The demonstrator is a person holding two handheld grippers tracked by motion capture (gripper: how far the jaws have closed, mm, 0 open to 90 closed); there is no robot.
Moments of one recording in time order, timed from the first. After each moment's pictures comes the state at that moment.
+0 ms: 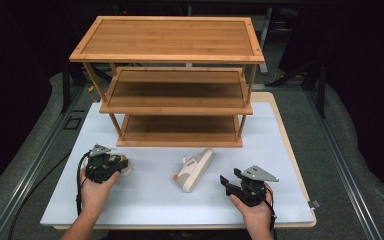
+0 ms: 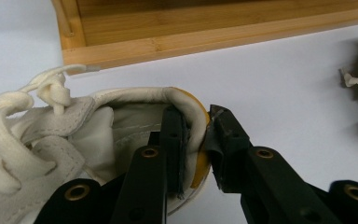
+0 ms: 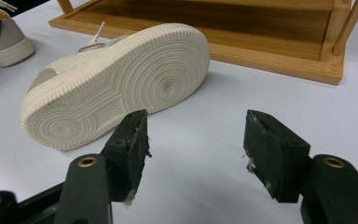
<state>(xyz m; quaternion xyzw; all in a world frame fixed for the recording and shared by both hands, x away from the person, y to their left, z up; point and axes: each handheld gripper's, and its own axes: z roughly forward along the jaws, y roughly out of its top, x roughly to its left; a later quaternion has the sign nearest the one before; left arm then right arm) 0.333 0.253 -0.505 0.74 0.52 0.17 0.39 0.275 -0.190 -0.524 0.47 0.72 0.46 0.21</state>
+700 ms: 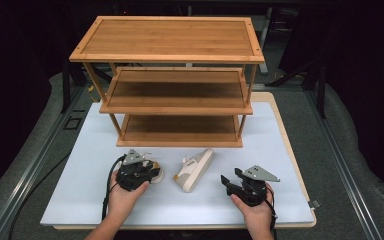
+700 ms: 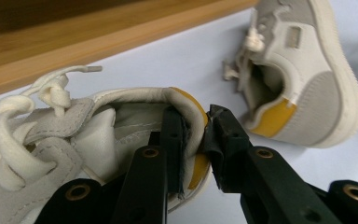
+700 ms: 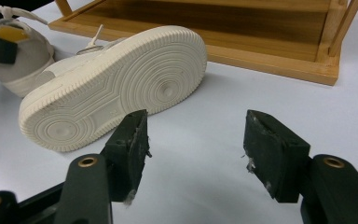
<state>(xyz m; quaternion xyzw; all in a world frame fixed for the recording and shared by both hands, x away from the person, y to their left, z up) 0.312 0.163 -0.506 0.80 0.41 0.13 0.41 0.274 -0.192 -0.523 0.47 0.72 0.47 0.21</state>
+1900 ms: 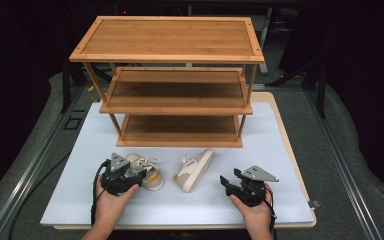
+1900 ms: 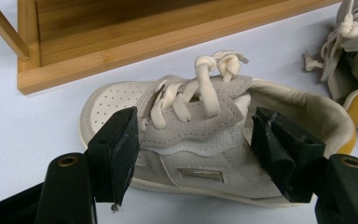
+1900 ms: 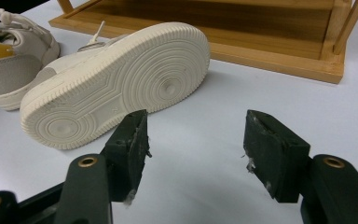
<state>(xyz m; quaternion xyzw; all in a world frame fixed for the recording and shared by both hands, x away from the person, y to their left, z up) 0.301 0.204 -0.506 0.76 0.48 0.23 0.37 0.275 -0.191 -0.524 0.47 0.72 0.46 0.21</state>
